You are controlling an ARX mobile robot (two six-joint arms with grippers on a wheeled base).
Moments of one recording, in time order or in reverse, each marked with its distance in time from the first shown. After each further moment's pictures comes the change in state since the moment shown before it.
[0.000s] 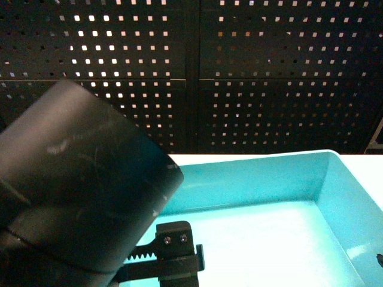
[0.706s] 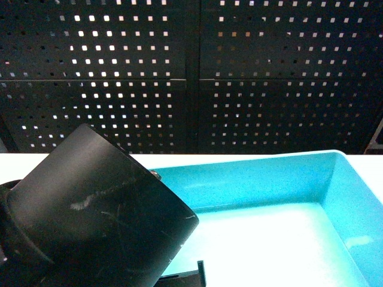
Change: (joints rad) left arm -0.037 0.024 -0.018 0.016 -0.028 -0.059; right arm -0.023 0.009 -0.035 0.048 -0.018 -0.023
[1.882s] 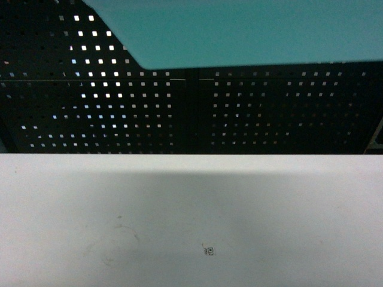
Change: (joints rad) left arm 0.192 -0.277 0.250 0.585 0.055 0.760; right arm 0.027 -0.538 0.512 -0.308 0.088 0.274
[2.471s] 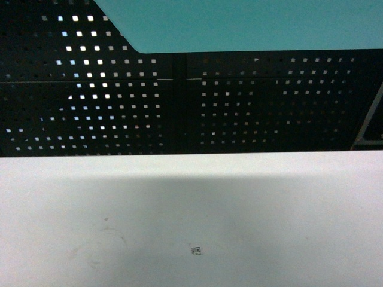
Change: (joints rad) left arm -0.010 -0.023 -0.048 0.114 0.026 0.132; right arm -0.003 -0.015 -0.006 0.001 0.006 0.035
